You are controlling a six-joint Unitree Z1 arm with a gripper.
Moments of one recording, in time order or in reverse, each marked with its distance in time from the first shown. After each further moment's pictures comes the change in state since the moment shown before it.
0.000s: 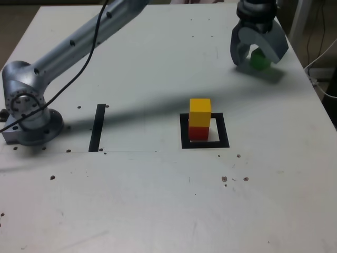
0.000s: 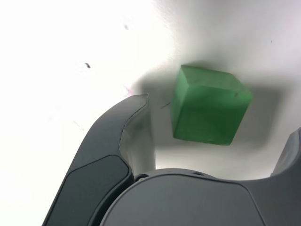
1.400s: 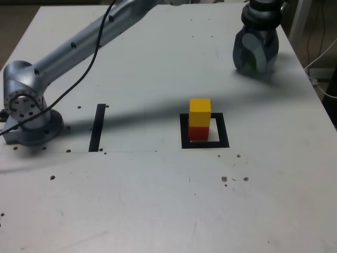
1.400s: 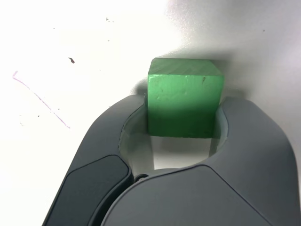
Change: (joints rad) arm -0.048 0.011 -0.007 0.005 0.064 -0.029
